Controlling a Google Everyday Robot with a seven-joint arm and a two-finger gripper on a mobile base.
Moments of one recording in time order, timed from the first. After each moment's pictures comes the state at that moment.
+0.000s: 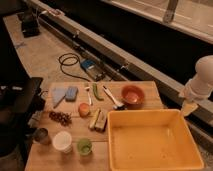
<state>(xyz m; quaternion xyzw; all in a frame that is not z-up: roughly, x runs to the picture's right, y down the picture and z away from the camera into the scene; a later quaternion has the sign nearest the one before) 0.377 0.080 0.665 -0.28 0.04 0.12 0.95</state>
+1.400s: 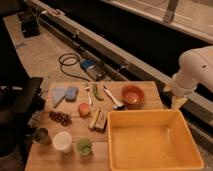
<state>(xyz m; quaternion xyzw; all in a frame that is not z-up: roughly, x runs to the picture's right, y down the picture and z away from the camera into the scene) 0.291 0.048 0.662 -0.26 -0.03 -0.09 0.96</state>
